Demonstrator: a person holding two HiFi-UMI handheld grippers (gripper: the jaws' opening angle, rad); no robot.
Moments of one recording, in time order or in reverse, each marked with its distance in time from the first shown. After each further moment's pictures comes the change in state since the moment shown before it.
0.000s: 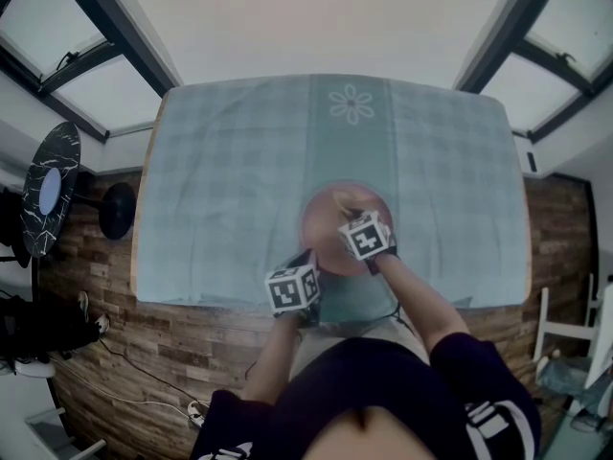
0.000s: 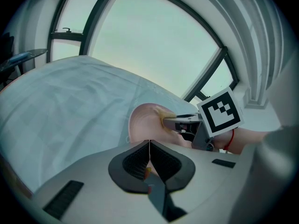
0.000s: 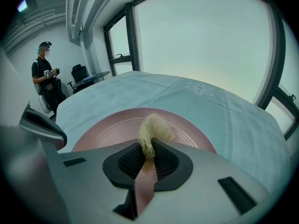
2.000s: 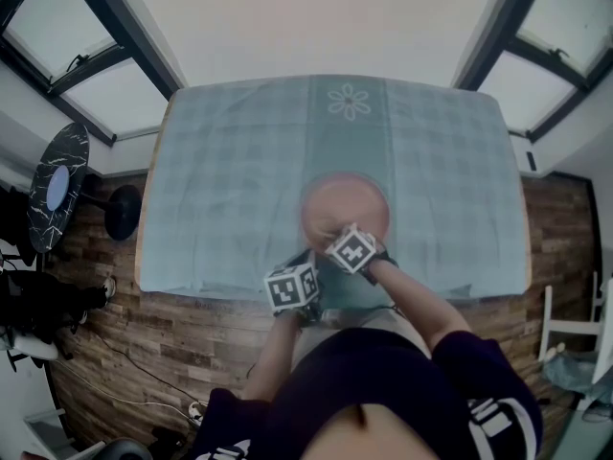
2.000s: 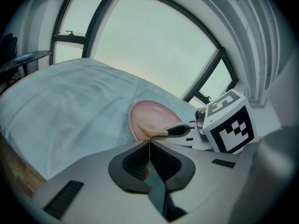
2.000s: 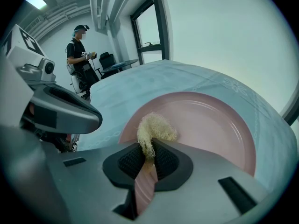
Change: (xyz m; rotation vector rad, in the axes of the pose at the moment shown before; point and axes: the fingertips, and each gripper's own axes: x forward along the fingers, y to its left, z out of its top) left arm -0.029 -0.009 -0.025 0.000 -0.018 0.012; right arm -0.025 0.096 -0.056 -0.211 0.157 0.242
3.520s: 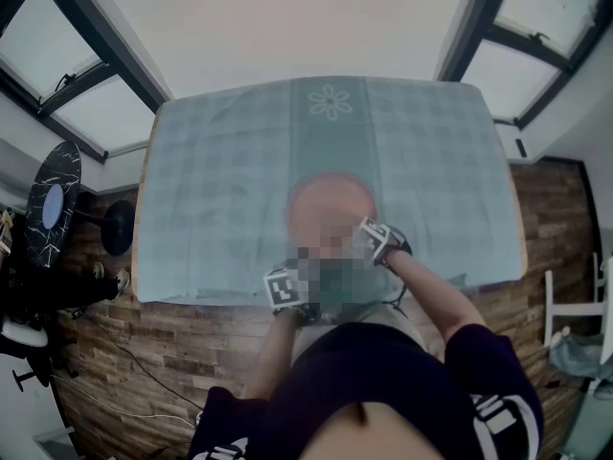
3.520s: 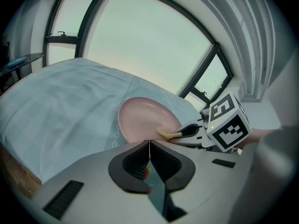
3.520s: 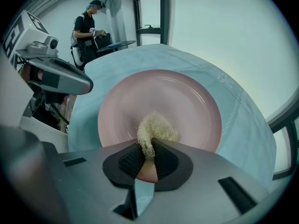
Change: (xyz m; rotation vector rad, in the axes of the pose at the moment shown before) left arm 0.005 -0.022 -0.008 0.056 0.033 -0.025; right arm -0.043 -0.058 -0.063 -0.104 0.193 -0.155
